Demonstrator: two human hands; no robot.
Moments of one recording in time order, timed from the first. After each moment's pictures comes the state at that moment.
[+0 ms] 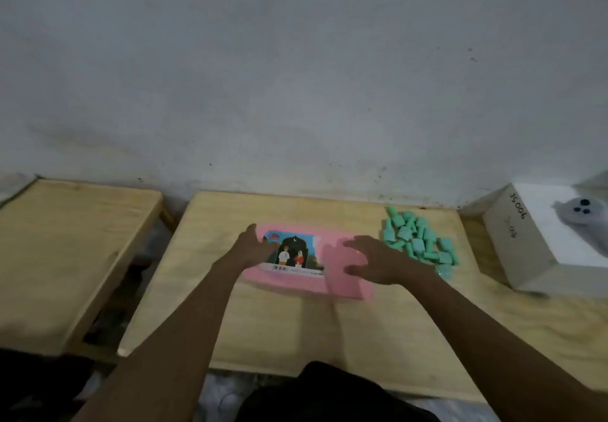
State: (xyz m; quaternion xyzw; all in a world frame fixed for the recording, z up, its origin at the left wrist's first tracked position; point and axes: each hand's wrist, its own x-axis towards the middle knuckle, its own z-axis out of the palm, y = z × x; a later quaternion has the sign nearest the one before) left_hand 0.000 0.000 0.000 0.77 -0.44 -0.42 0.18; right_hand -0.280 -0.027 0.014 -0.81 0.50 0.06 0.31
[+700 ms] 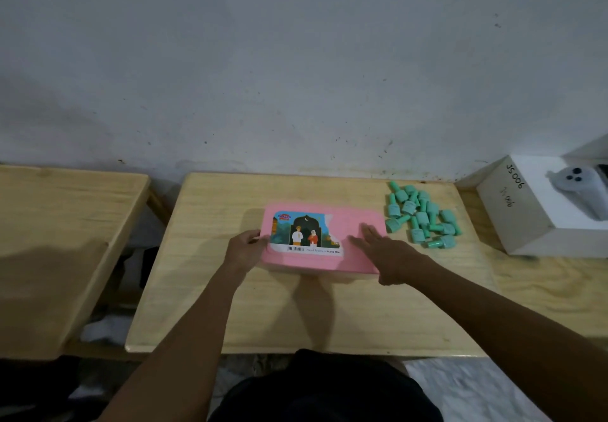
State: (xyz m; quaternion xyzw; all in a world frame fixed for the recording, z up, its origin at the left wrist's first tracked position) left_hand 0.042 0.025 -0.062 0.72 -0.31 -0.50 0.37; right_hand -0.254 0.005 -0.018 -0.85 0.48 0.22 0.08
